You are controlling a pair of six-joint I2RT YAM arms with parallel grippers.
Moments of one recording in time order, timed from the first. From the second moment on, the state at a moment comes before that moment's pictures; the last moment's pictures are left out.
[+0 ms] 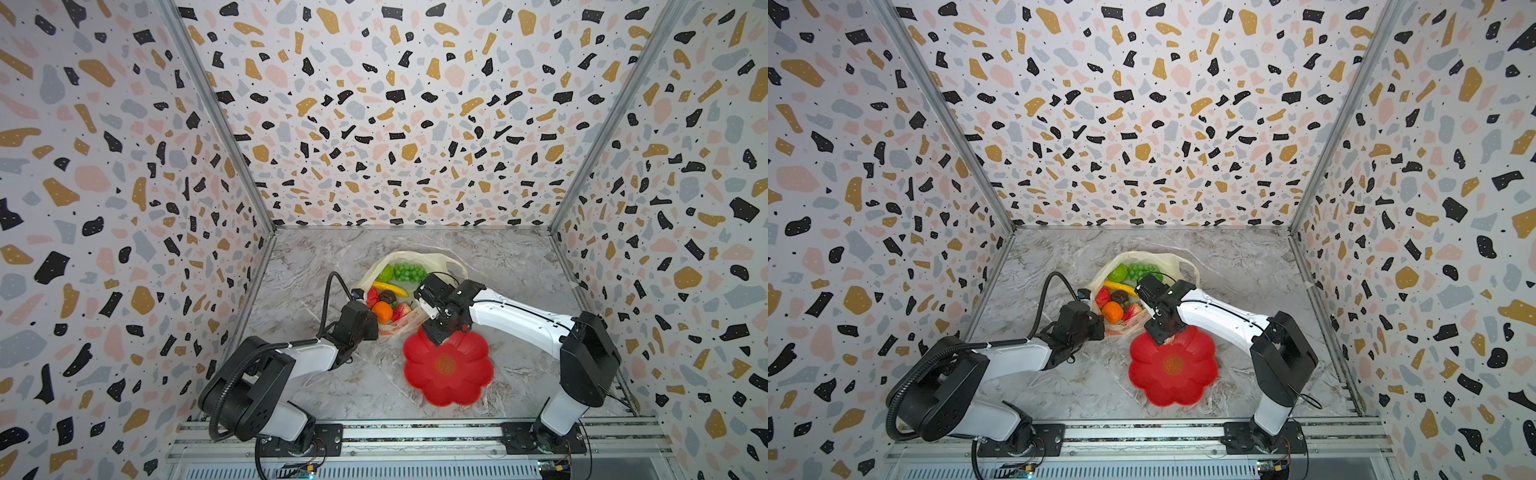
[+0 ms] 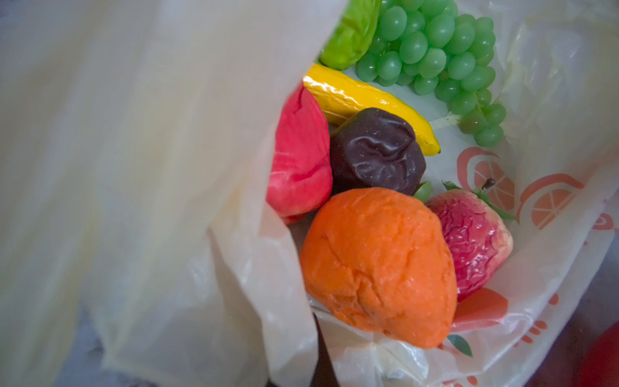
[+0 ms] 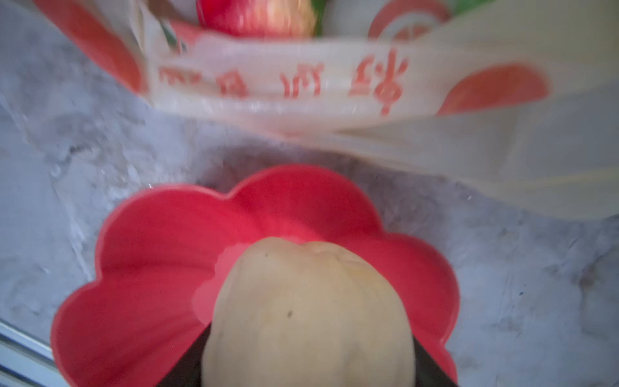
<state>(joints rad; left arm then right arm) -0.51 1.46 0.46 0.28 -0.09 -0.44 0.86 1.69 1.28 -0.96 0.05 0.14</state>
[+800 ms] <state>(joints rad) -0.51 1.47 0.47 0.28 -0.09 -0.44 0.95 1.64 1.08 -1.08 -0.10 0.21</state>
